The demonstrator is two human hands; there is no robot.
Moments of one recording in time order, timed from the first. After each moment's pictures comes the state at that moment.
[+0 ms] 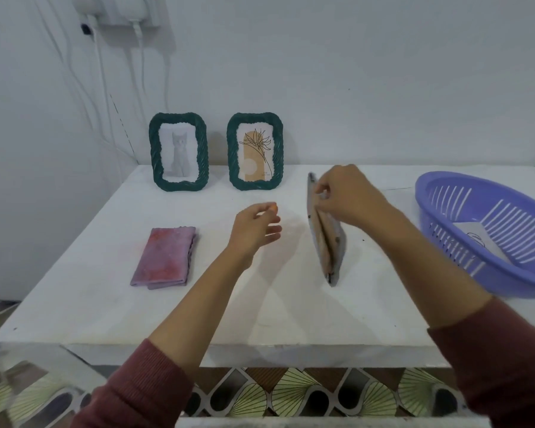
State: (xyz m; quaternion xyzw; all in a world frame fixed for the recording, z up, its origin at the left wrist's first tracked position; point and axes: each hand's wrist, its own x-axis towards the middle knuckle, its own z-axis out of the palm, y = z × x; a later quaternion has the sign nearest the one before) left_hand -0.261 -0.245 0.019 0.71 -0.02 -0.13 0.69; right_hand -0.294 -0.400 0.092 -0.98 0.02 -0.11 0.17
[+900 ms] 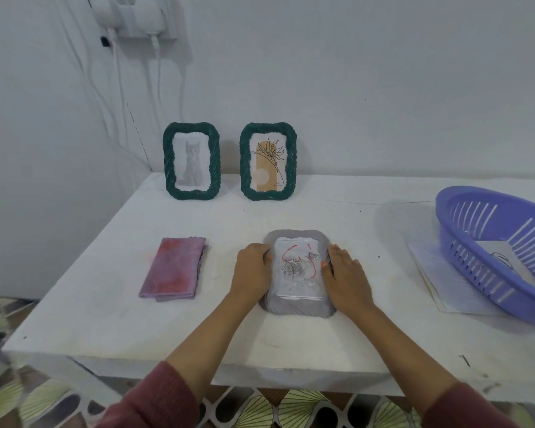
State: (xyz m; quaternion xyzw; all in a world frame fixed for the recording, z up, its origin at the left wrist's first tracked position) left_hand -0.251 -0.231 -0.048 0.91 -0.11 0.03 0.39; right_hand -0.303 -0.399 -0.057 -0.97 0.12 -0.01 0.23
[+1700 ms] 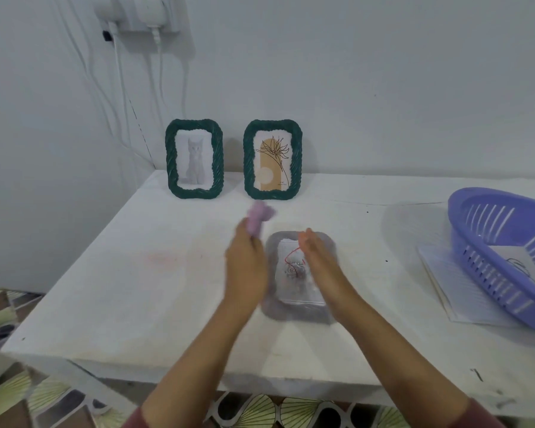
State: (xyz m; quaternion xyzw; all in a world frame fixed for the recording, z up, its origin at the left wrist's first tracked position) left_hand -0.283 -0.225 0.008 0.89 -0.11 0.18 0.41; right_hand -0.312 -0.342 0.005 -0.75 0.11 0.03 0.65
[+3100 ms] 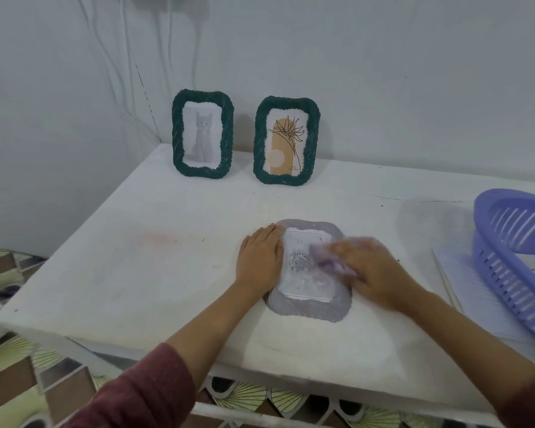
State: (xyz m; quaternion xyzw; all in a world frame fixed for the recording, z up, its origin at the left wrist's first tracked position) left_hand -0.232 -0.236 -0.071 0.96 -0.12 0.02 0.27; right_hand -0.280 -0.458 -0.043 -0.97 -0.22 -0.03 0.11
